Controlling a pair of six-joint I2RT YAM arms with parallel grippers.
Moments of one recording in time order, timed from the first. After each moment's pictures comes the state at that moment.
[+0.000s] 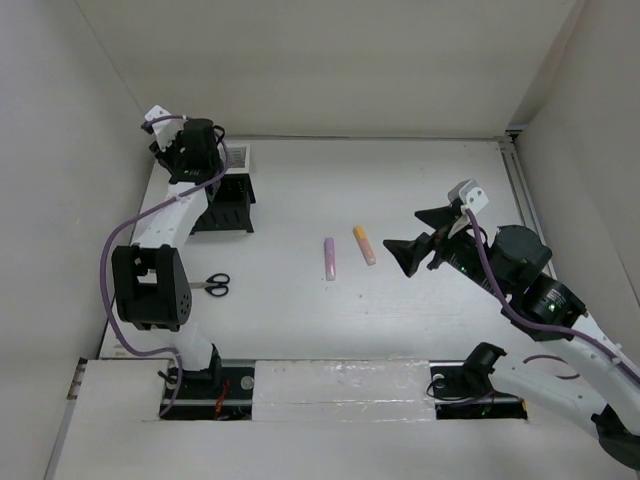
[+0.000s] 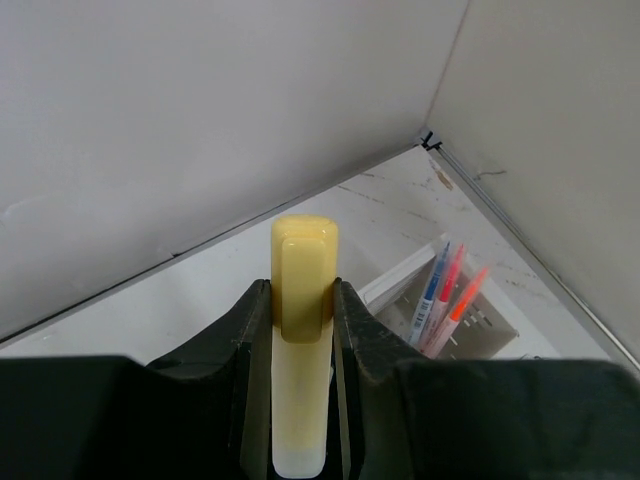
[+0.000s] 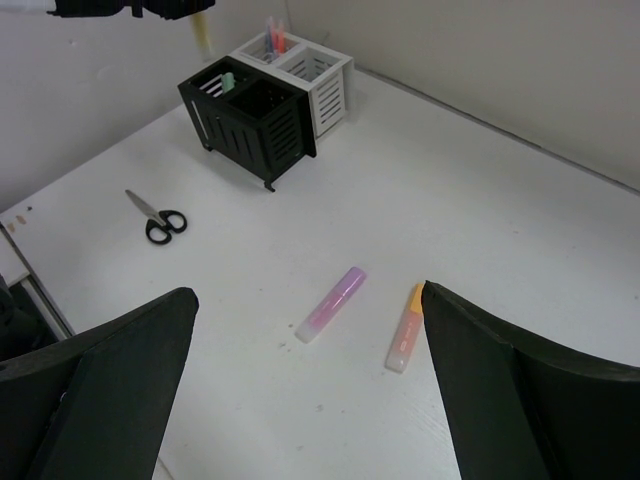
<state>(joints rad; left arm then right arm) -0.07 1.66 1.36 -0.07 -0.98 -0.46 0.78 0.71 1.00 -0.33 0.02 0.08</state>
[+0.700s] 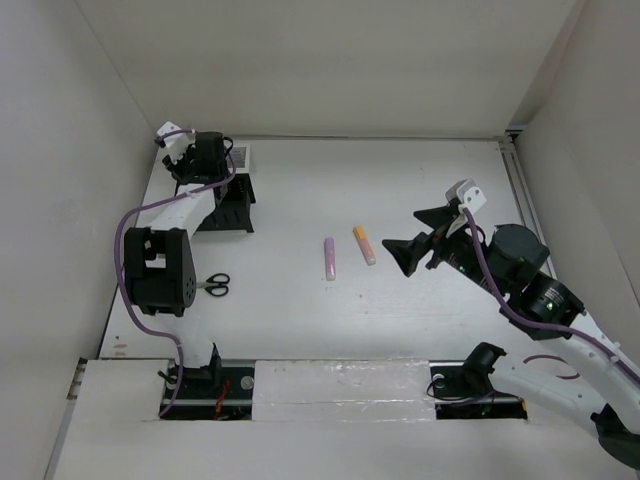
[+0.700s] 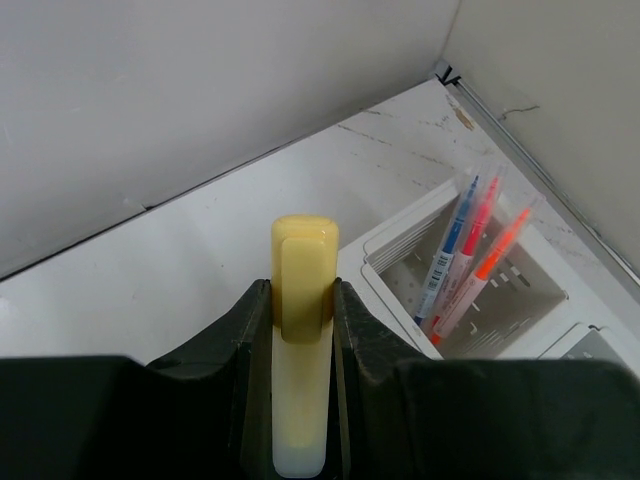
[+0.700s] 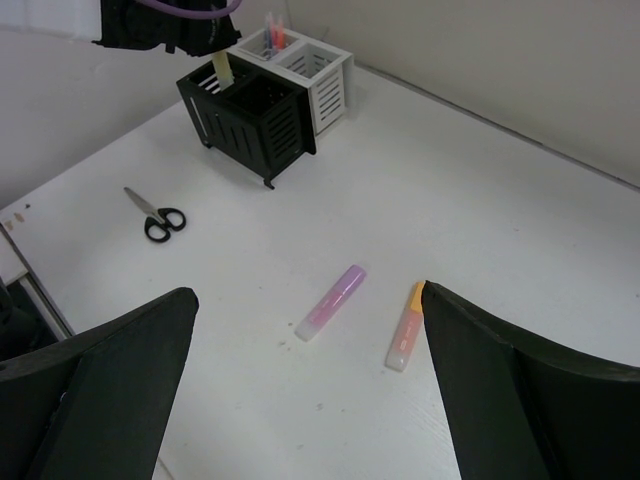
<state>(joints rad) -0.07 1.78 1.31 -0.03 -0.95 -0.55 0.78 0.72 1.00 -0.33 0.02 0.08</state>
